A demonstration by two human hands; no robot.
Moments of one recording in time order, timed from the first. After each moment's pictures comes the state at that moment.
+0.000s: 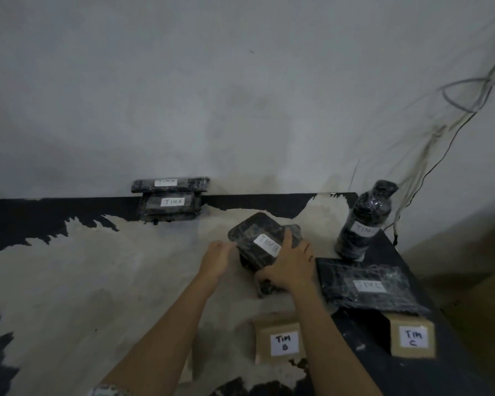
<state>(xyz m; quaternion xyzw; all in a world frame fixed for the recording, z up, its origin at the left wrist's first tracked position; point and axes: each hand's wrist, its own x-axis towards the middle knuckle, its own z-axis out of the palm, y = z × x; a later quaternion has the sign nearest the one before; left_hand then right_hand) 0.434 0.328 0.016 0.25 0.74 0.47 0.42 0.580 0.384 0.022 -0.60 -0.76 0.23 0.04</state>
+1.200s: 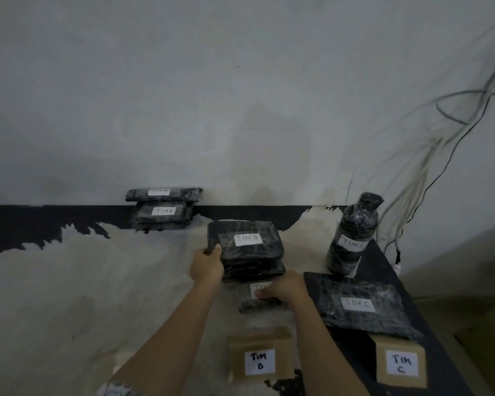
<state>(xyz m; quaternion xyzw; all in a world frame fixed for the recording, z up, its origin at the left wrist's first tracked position) 0.463 0.359 0.009 0.11 0.82 0.50 0.26 0.615 0.425 -0.020 -0.58 -0.69 0.43 0.02</state>
